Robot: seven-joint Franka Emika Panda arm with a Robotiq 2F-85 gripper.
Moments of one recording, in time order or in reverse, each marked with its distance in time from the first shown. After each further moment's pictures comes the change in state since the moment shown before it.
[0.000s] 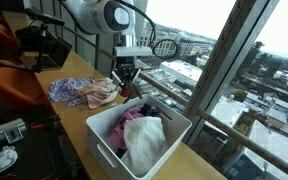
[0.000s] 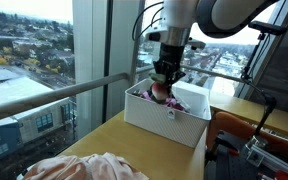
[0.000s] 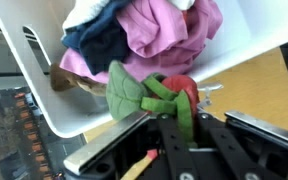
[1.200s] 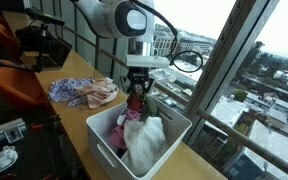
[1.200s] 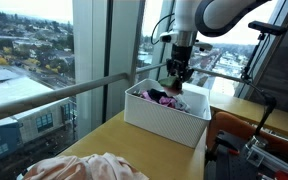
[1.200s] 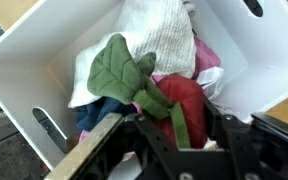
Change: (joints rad) arm -0.073 0.003 -0.094 0.008 0.094 -0.022 -0.035
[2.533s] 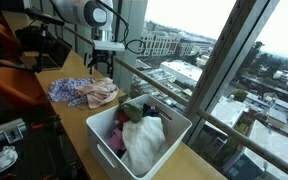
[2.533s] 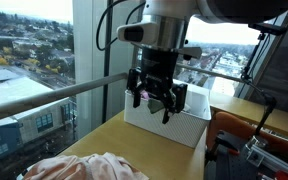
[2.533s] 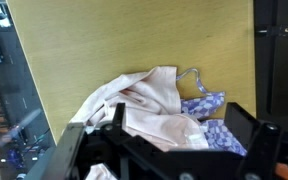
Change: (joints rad) arm 0.211 0.034 0.218 0.004 0.136 0.001 -0.052
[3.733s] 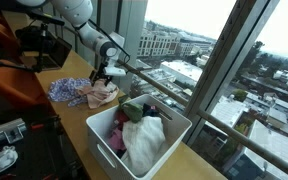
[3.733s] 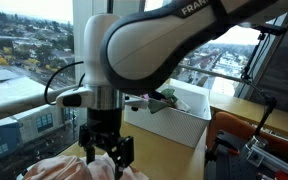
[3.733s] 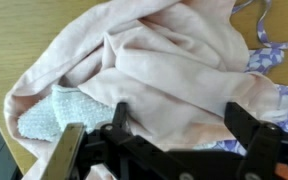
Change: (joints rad) arm 0.019 0.527 0.061 0.457 0.156 -0.039 -0.210
